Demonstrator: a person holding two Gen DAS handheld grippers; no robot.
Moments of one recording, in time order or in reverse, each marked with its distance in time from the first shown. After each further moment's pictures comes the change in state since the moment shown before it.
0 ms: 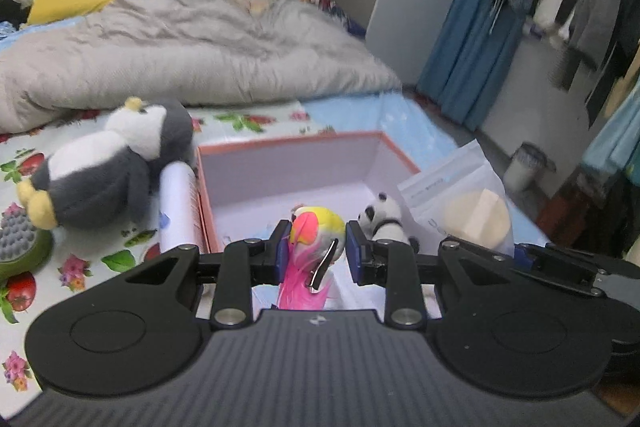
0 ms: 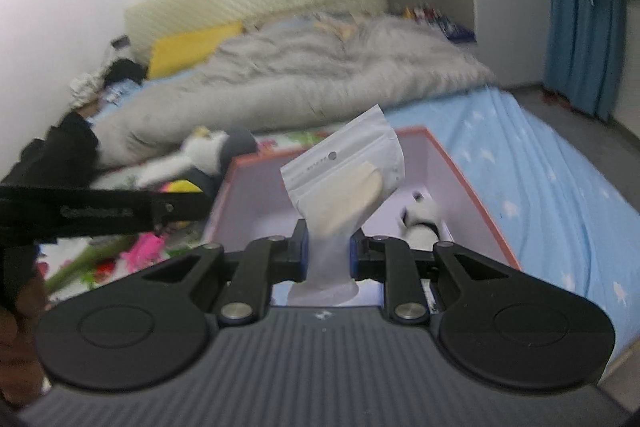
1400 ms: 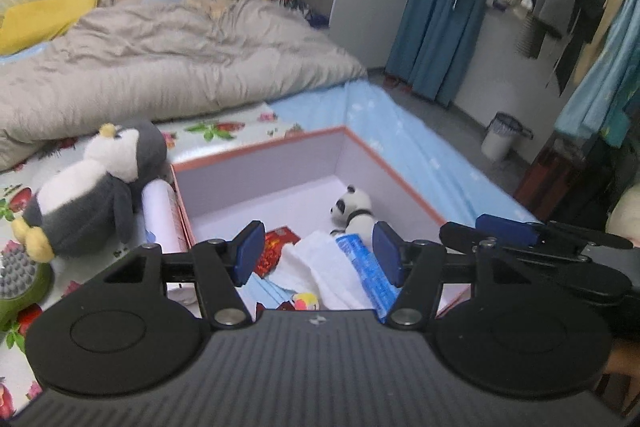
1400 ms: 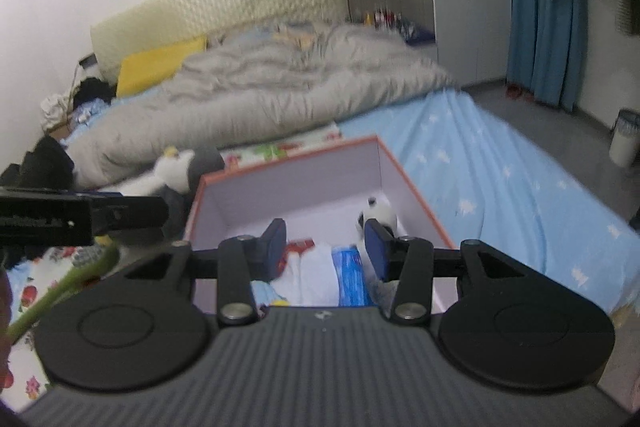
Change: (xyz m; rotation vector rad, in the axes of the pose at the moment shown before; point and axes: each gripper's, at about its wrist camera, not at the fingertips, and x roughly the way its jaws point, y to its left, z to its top) left arm -0.001 -0.020 0.012 0.128 0.064 -0.058; right arm -0.057 -0.006 0.012 0.049 -0.059 -0.085
